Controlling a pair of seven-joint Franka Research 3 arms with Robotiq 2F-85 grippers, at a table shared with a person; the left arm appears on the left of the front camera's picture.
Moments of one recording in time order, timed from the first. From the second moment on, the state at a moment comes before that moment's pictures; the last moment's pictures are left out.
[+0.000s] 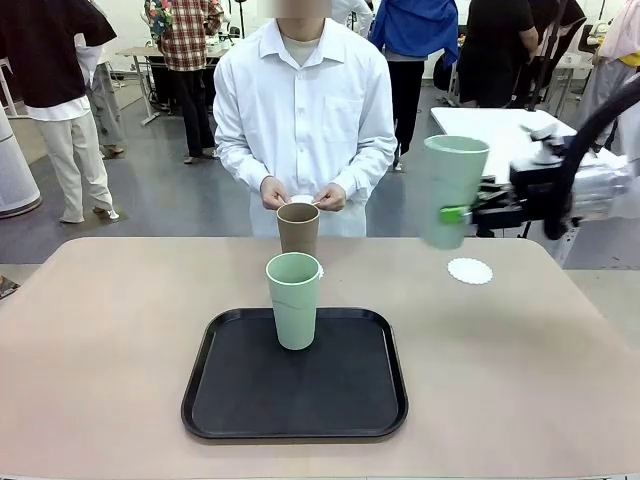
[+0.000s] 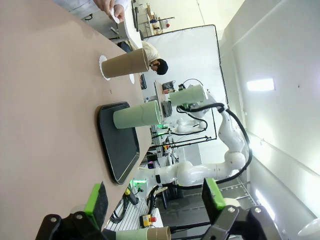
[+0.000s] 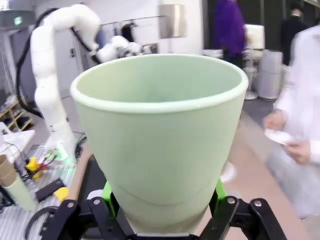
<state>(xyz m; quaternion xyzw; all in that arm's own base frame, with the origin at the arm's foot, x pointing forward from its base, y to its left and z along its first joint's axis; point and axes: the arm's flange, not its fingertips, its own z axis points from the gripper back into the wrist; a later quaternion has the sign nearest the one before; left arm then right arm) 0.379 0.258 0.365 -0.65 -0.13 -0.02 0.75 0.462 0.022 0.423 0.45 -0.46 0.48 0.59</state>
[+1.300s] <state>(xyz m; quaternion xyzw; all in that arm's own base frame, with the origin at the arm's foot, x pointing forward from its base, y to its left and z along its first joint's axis) 0.379 0.257 0.365 -0.65 -0.13 -0.02 0.75 0.542 -0.098 0.421 0.37 -0.52 0.42 0.65</state>
